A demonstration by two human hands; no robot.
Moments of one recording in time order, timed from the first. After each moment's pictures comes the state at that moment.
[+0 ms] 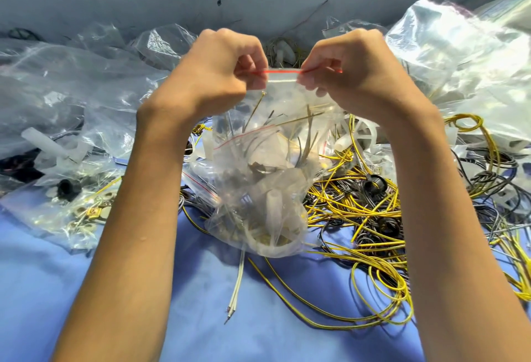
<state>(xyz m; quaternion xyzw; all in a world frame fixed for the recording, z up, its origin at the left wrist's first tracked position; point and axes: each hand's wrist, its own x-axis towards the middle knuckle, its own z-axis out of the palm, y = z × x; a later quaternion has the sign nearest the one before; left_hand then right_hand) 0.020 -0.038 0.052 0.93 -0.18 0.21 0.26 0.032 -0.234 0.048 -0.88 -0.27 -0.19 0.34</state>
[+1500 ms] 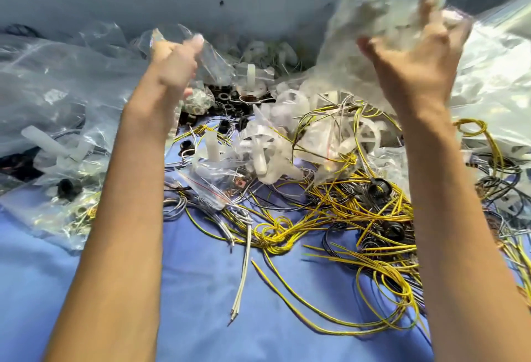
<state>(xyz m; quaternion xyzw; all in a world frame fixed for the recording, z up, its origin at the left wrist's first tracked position) 0.051 0.008 0.027 0.77 0.07 0.19 0.60 0.054 -0.263 0.041 -0.86 0.02 -0.37 0.36</state>
